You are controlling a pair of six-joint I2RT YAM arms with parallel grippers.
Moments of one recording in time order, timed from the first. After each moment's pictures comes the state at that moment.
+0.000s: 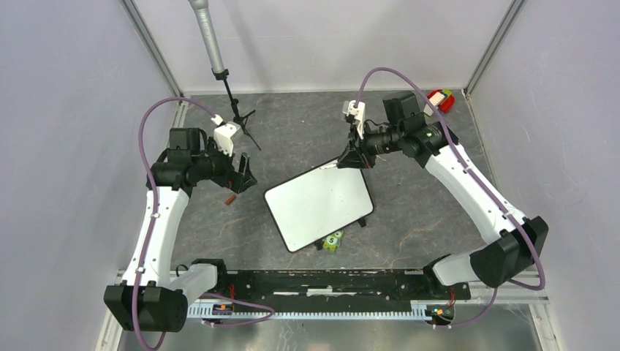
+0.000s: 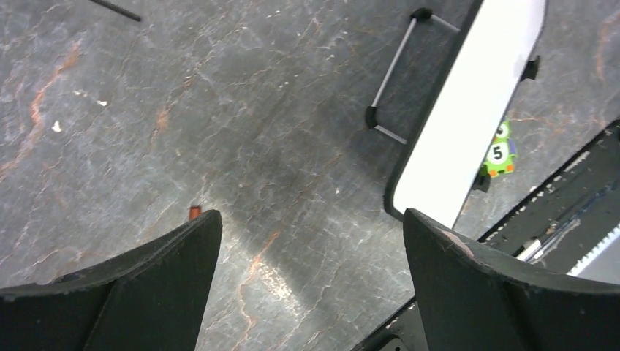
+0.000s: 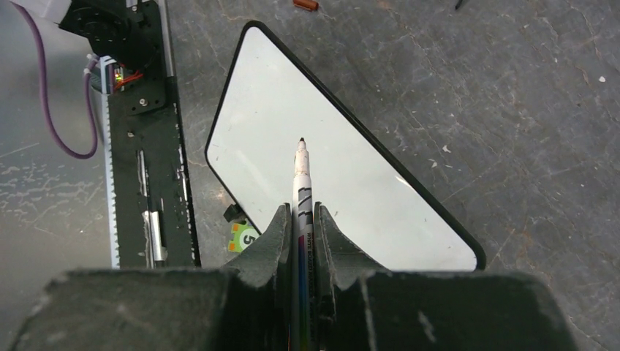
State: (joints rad) left arm -0.02 1.07 1.11 -0.89 0.54 0.32; right arm 0.48 1.39 1.42 -0.74 -0.82 -0.38
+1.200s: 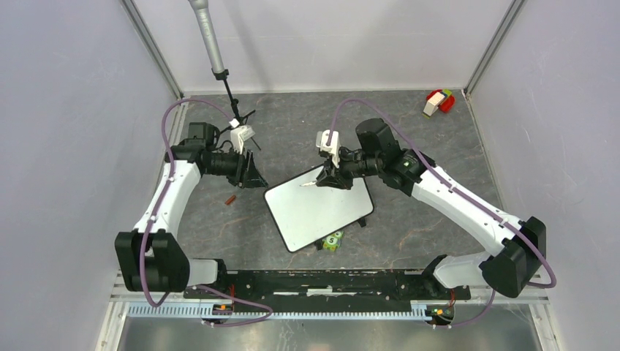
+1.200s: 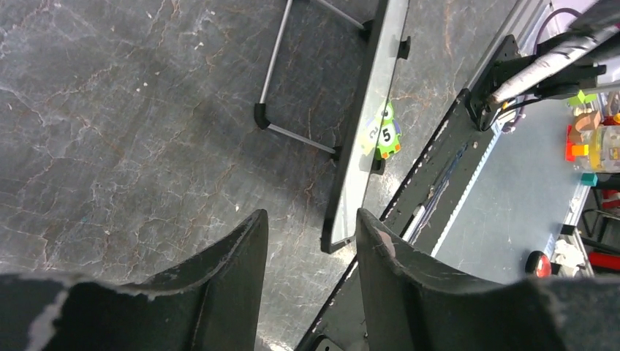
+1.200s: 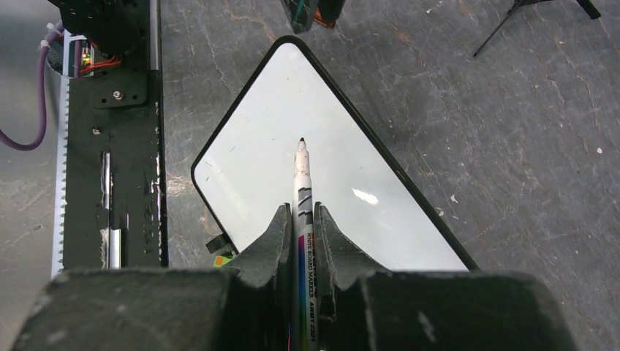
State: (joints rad) left arm -0.02 1.29 1.09 -0.91 0.91 0.32; right arm 0.72 1.34 1.22 -0.46 -0.62 -0.39
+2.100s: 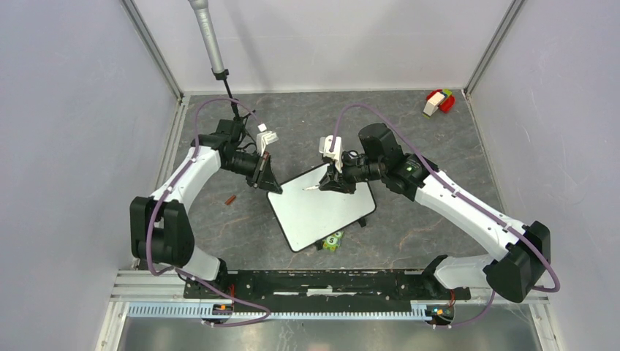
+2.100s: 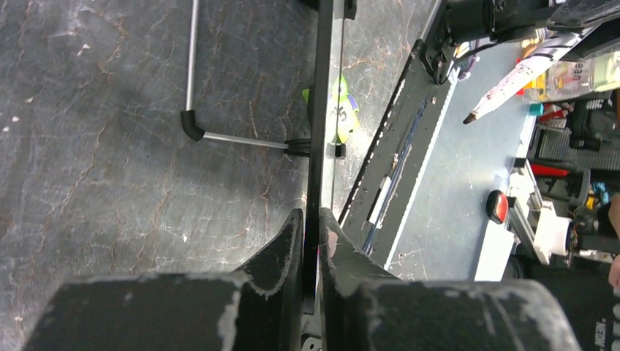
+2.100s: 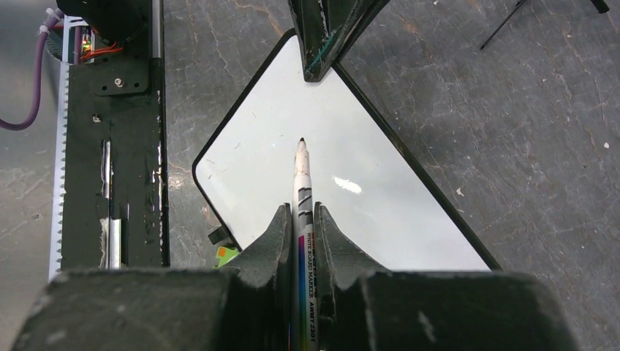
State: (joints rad) left arm -0.17 1.49 1.14 -0.95 0.97 0.38; right arm 0.73 1.30 1.17 -0.44 -0.62 -0.40
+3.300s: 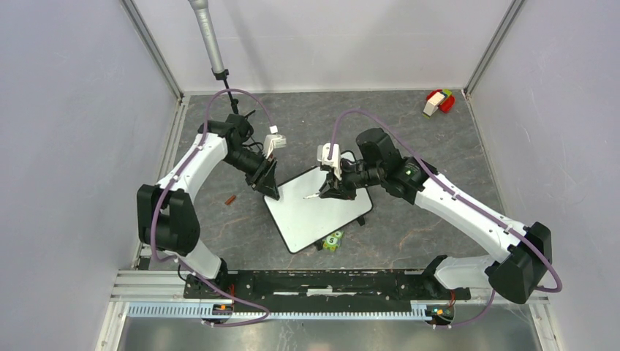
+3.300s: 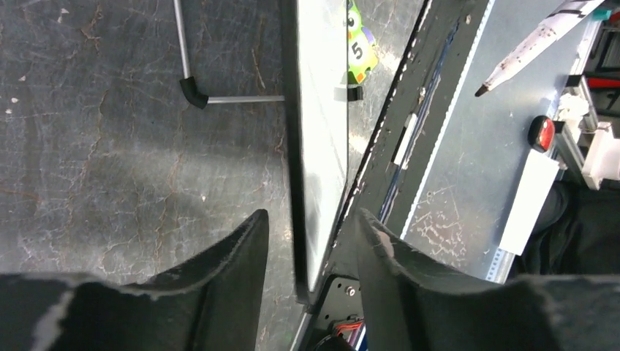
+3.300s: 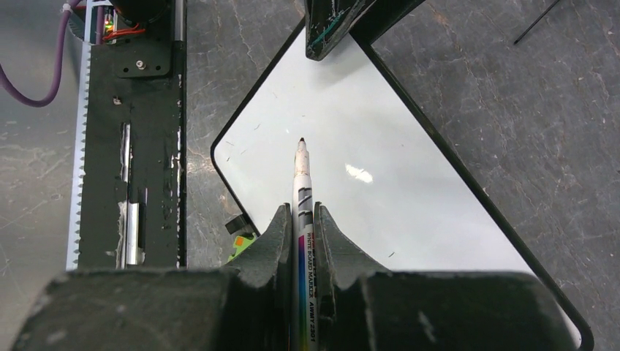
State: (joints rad) left arm -0.22 1.61 1.33 -1.25 0.86 0.66; right arm 0.76 1.28 1.15 -0.48 -0.63 -0.42
